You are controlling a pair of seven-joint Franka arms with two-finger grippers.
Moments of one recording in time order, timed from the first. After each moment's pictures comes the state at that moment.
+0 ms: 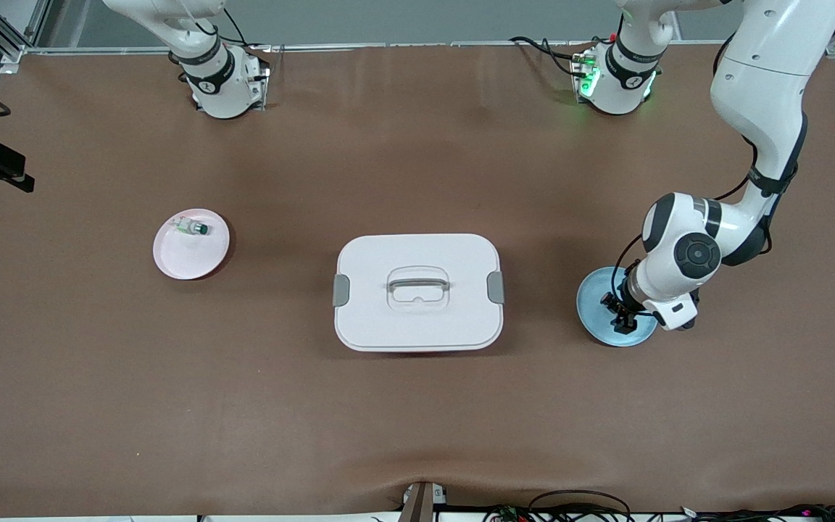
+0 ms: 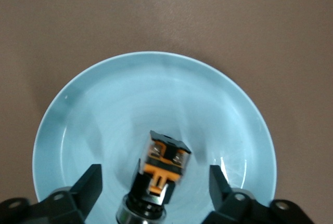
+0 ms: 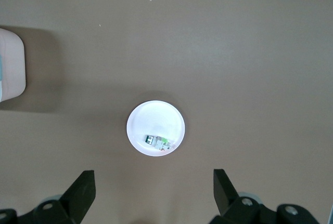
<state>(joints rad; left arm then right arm) 0.03 0.55 -0.19 -1.96 0.22 2.49 -1.57 -0.06 0.08 0.00 -1.36 -0.02 1.40 -0.16</state>
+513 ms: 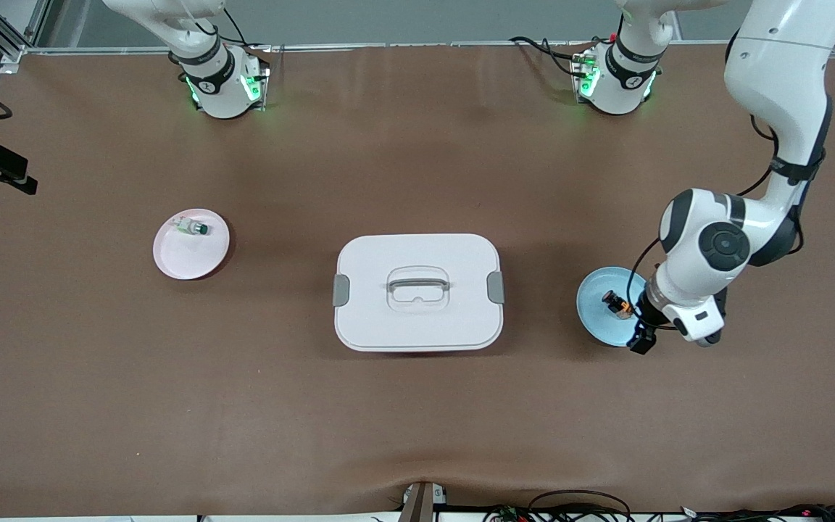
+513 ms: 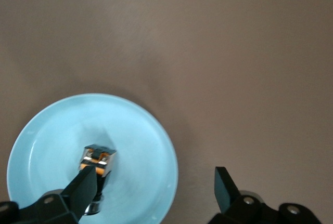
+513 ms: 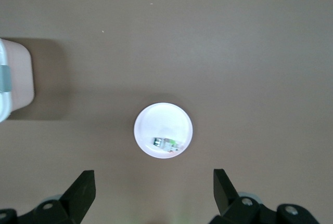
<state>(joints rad) 0.04 0.48 -0.19 -1.86 0.23 2.49 -1.45 -0.06 0.08 0.00 -1.36 0.02 1.40 -0.09</state>
